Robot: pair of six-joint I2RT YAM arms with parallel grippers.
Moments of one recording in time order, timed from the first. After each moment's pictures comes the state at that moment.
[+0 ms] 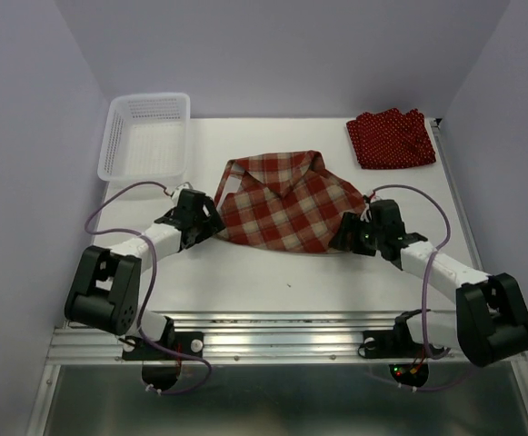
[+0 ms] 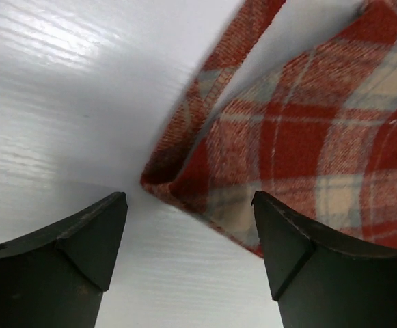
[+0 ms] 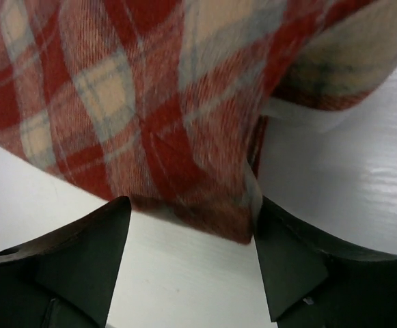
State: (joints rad) left arm -0.31 1.42 0.67 -0.18 -0.15 -0.72; right arm 0.28 1.22 0.54 -0.14 -0.23 0.48
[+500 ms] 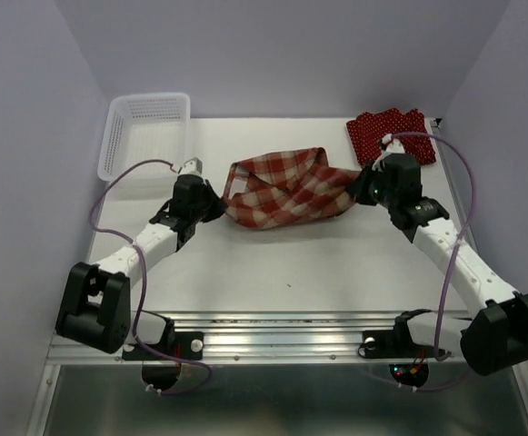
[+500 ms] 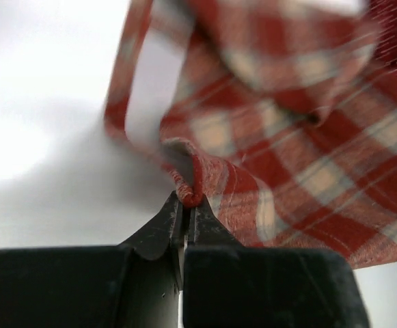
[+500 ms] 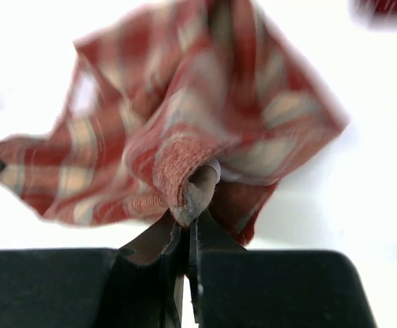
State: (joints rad) left arm -0.33 1.35 0.72 0.00 0.01 -0.65; right arm 0.28 1.19 0.91 -0.25 -0.07 0.42
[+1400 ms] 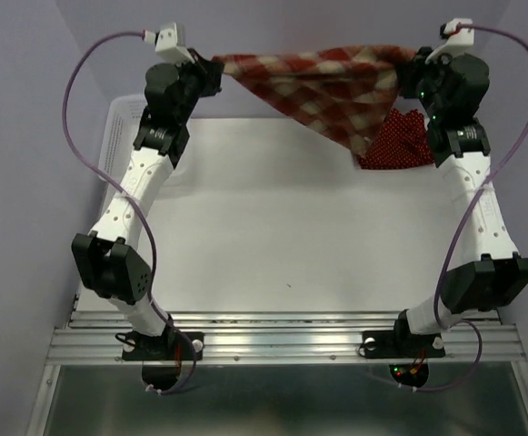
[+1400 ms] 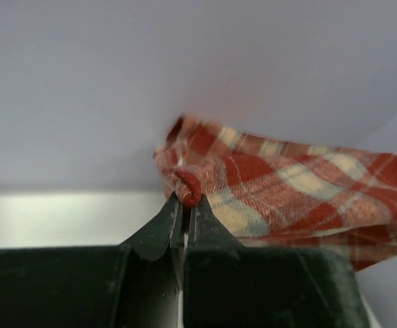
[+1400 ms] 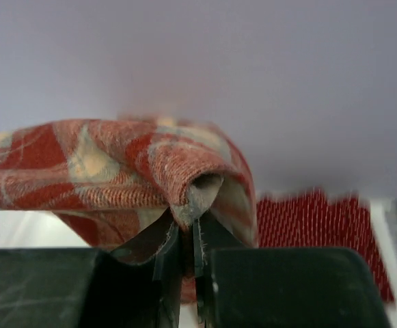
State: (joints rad) left arm -0.27 1.68 1.81 0.03 0.06 -0.44; right arm 0.04 1.59 1.85 -0.14 -0.08 0.12
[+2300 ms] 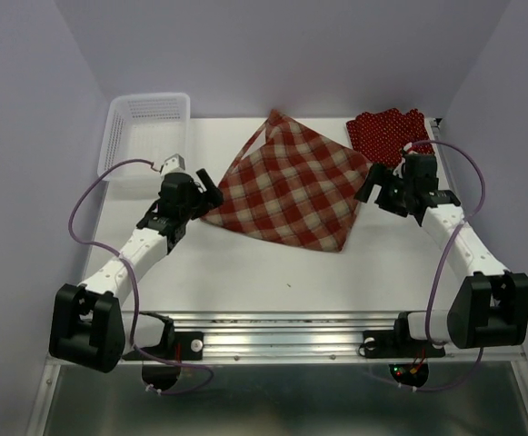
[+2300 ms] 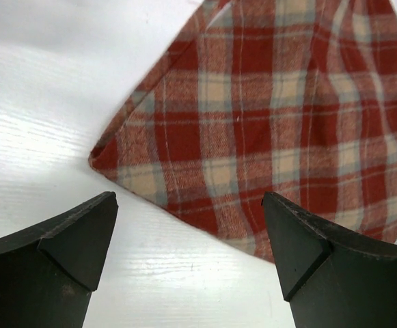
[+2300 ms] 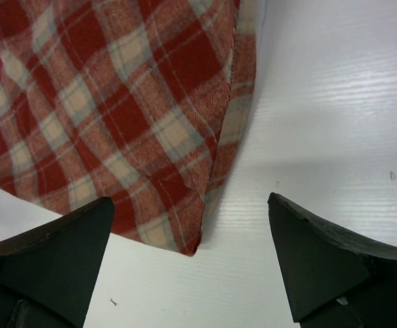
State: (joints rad) left arm -0.29 1.20 0.75 -0.09 -0.12 -0.65; right arm 0.03 1.30 0.98 -0.46 -0.20 0.41
